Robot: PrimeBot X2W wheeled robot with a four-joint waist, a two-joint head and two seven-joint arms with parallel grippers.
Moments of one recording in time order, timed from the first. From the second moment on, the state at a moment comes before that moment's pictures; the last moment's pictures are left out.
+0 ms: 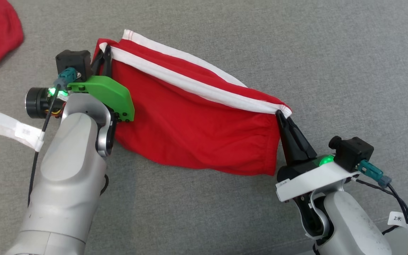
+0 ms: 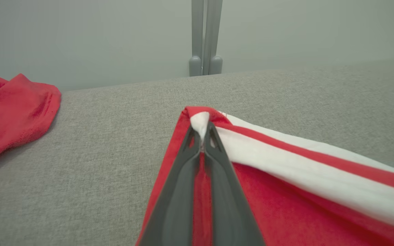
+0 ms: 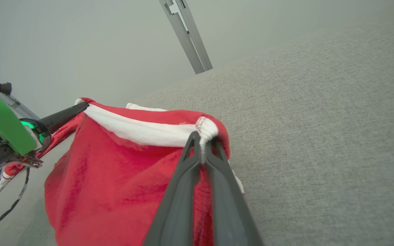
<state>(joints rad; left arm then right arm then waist) -0.80 0.10 -0.28 0.71 -0.31 0.05 -0.06 -0.26 -0.07 0.28 0.19 0.47 0.13 -0.26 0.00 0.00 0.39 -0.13</state>
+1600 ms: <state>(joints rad) -0.79 0.08 -0.28 1.08 -0.46 -0.03 0.02 -0.11 -0.05 0.15 0.05 0.31 0.13 -0.26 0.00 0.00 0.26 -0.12</state>
